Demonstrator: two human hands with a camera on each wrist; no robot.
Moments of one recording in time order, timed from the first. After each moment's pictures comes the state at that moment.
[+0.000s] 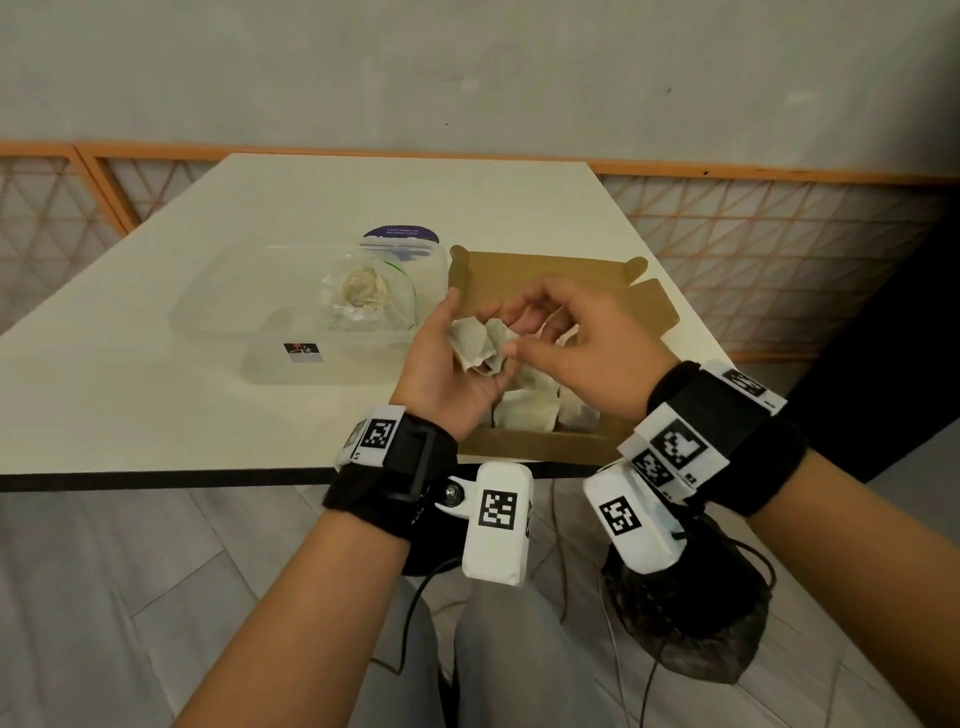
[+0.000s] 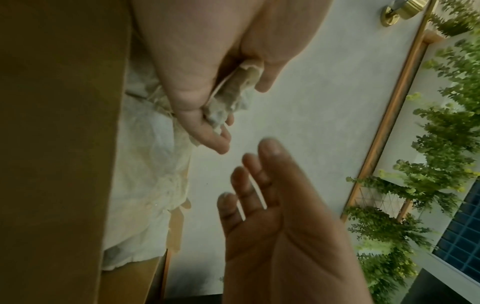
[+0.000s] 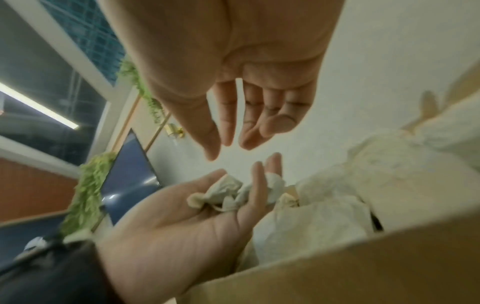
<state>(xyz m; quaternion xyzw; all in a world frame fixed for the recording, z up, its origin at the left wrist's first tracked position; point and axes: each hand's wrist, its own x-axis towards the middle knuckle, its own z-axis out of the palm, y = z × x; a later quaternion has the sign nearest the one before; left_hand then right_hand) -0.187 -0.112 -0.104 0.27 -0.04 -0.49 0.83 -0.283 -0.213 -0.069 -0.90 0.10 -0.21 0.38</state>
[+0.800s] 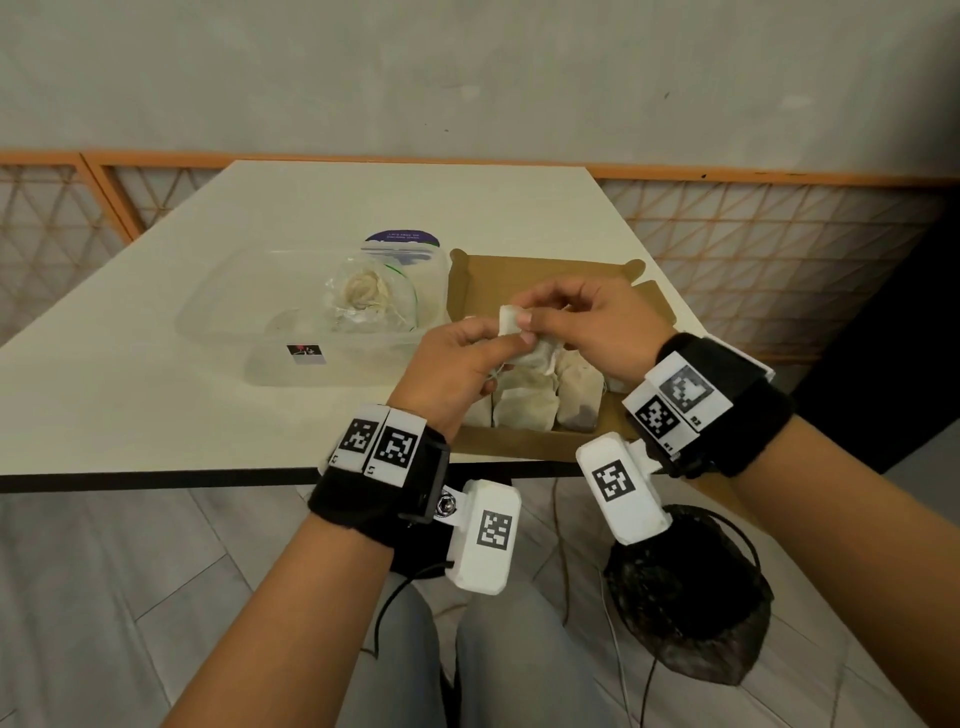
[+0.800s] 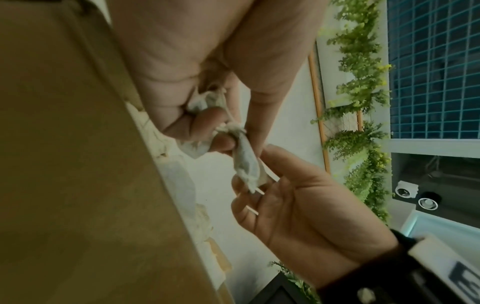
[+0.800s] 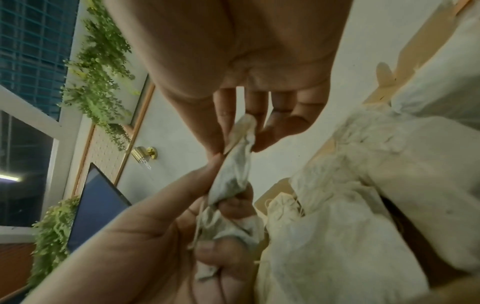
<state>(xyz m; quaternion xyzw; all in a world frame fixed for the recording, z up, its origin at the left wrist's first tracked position) -0.193 -0.105 -0.105 0.60 -0.24 -0.31 0.70 -0.270 -0.230 -0.068 -0.81 0.14 -0.18 0.53</state>
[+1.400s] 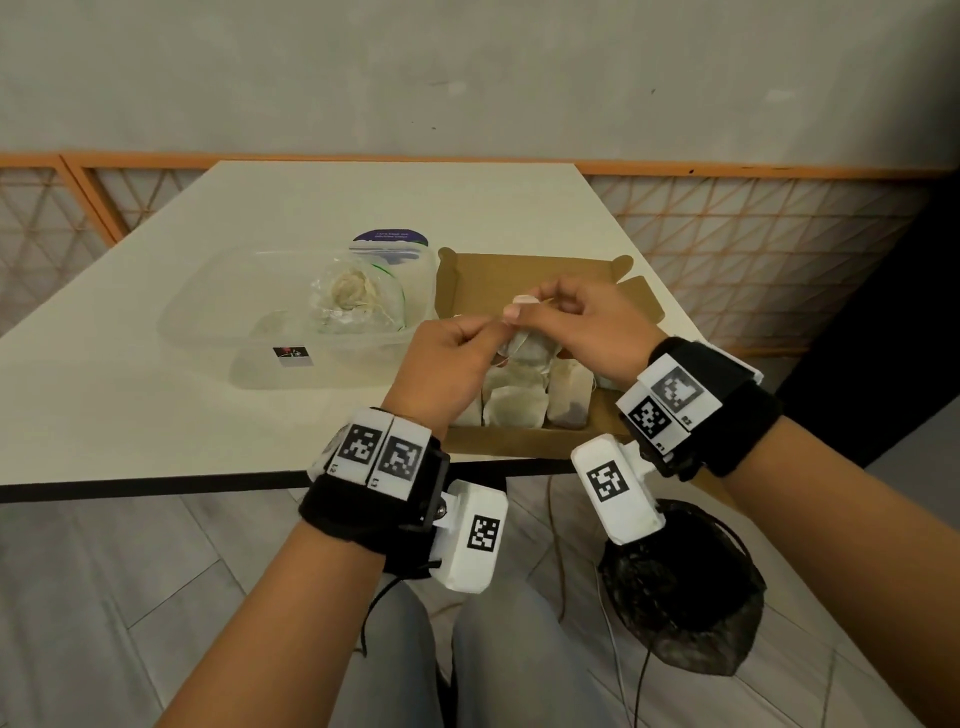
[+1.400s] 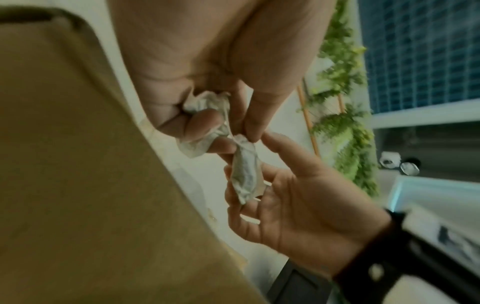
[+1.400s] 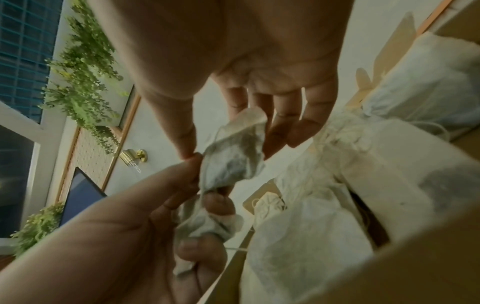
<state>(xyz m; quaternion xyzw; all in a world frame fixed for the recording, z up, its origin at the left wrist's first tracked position) -0.198 -0.107 -0.101 0.68 -0.29 -0.19 0.65 -0.272 -0.234 -0.073 -0.82 0.19 -0.17 0.52</state>
